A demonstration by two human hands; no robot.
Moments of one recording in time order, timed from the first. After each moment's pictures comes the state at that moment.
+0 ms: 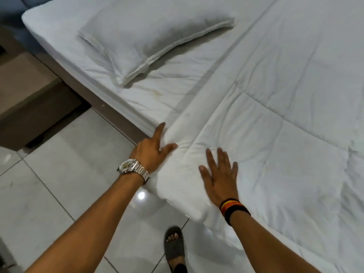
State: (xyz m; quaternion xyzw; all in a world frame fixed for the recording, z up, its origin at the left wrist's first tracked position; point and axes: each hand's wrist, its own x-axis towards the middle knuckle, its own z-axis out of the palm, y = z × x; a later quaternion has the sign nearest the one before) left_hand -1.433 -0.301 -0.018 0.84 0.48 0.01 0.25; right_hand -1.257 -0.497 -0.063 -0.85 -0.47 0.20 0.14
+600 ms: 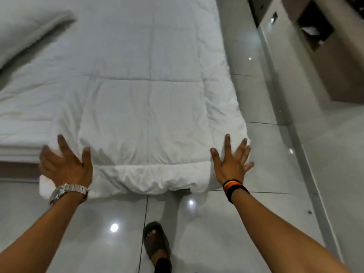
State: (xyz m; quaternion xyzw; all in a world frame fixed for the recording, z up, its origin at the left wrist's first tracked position) left_hand -1.367 -0.417 -0.066 0.85 0.48 0.13 0.14; right_hand -1.173 -0.813 -0.067 -0.98 0.00 0.09 0.20
